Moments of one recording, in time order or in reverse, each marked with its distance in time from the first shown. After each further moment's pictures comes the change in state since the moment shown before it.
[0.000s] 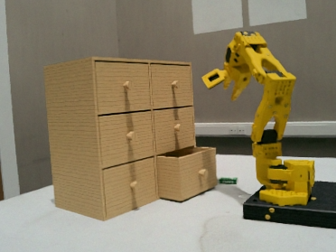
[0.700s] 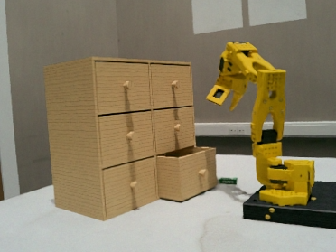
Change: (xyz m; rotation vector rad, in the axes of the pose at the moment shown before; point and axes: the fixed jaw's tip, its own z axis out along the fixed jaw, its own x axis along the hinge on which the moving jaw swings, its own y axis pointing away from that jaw) arm 0.004 -0.003 0.036 -0.151 -0.057 -0.579
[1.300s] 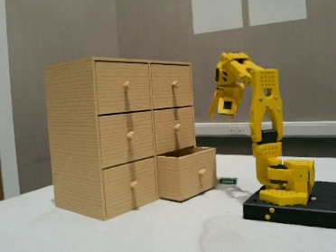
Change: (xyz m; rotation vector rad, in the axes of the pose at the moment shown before) arm 0.004 -0.001 0.033 -0.085 -0.105 -0.486
